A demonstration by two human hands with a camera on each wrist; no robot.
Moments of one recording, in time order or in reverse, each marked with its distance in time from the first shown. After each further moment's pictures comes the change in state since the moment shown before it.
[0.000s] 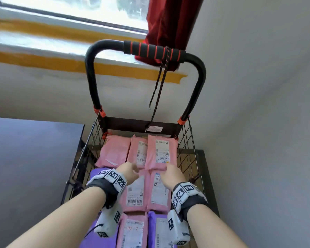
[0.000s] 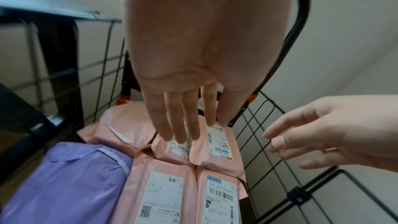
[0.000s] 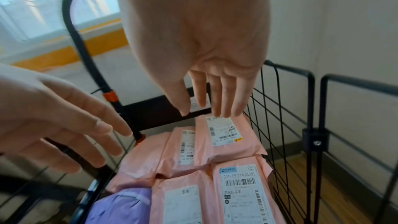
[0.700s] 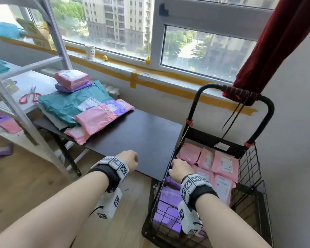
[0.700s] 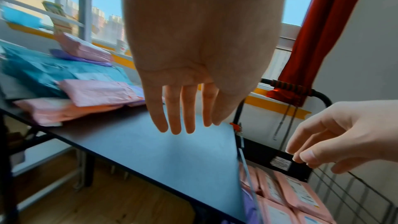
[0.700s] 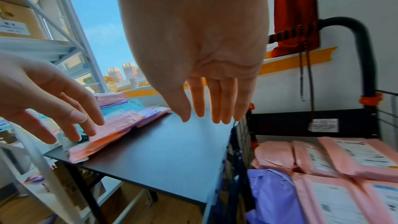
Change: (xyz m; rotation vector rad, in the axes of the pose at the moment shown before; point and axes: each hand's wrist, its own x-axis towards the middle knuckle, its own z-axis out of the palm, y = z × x) left_hand -0.380 -0.212 -0.043 0.144 0.476 -0.177; right_hand -0.270 -0.151 0.146 -0.373 0.066 -0.501
